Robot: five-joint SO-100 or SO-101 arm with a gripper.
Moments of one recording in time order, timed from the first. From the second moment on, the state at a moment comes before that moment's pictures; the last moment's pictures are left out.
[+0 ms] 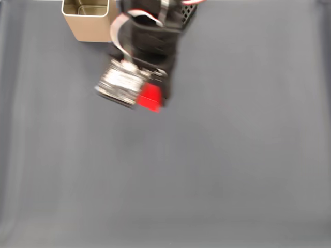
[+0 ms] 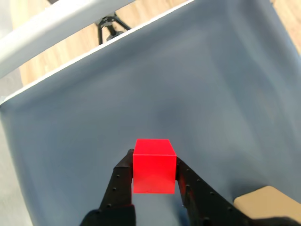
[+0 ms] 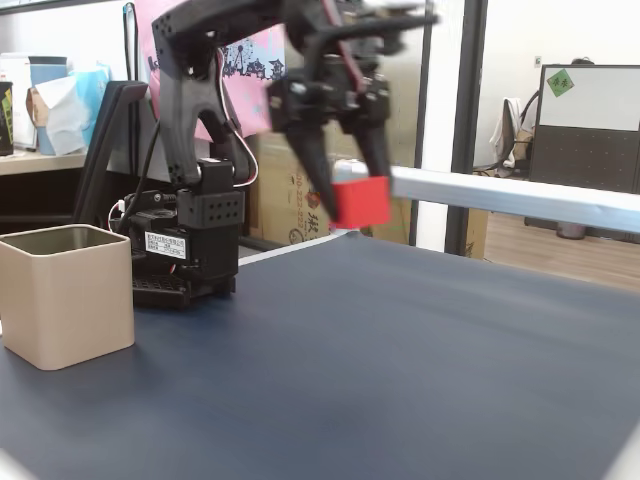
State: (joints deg) arm 10.8 107.9 90.7 84.5 -71.0
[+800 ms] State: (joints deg) arm 61.9 128.5 105.9 90.0 -92.1
